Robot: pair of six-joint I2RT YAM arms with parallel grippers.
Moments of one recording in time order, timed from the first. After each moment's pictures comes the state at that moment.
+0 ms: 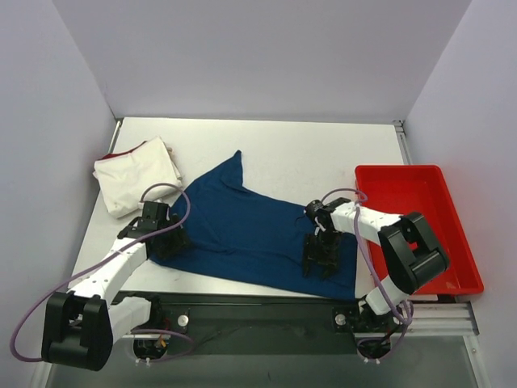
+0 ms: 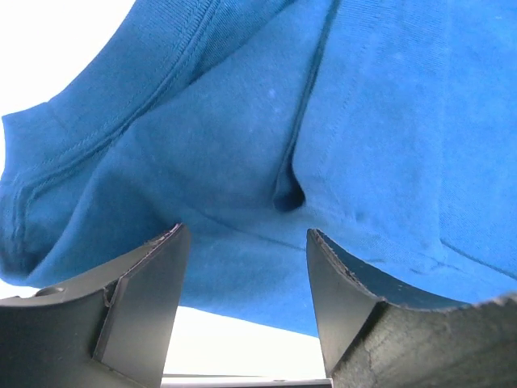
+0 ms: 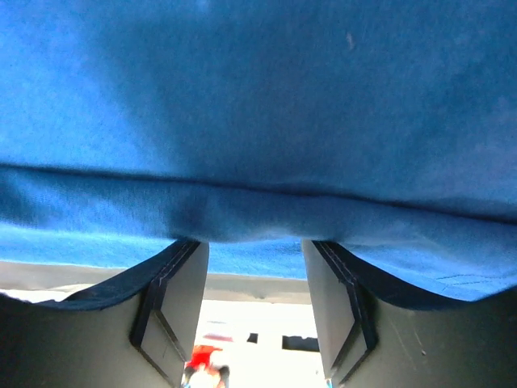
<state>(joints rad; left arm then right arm) -0.17 1.09 0.53 -0.53 0.01 -0.65 0.51 1.60 0.78 -0.88 -0.21 0.68</state>
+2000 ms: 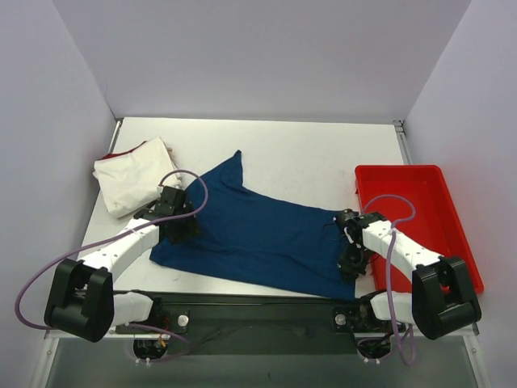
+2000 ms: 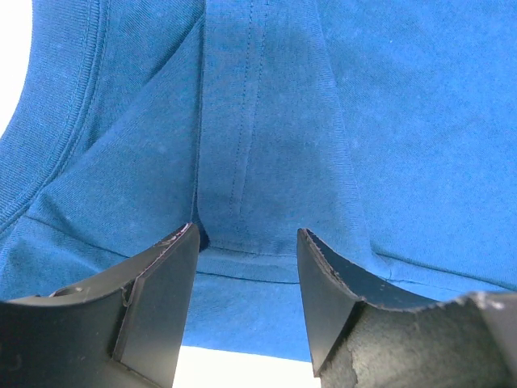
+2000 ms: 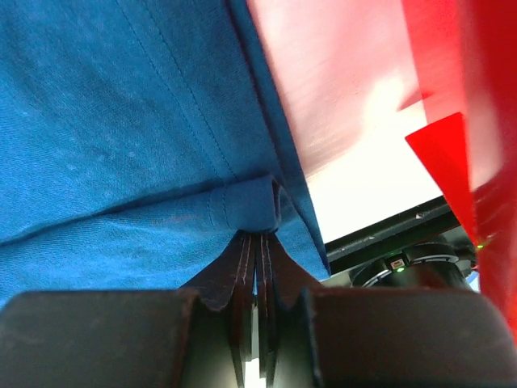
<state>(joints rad) -0.33 1.26 0.69 -0.50 -0.07 -0.65 0.33 1.26 0.58 -1.00 0.13 0.84</state>
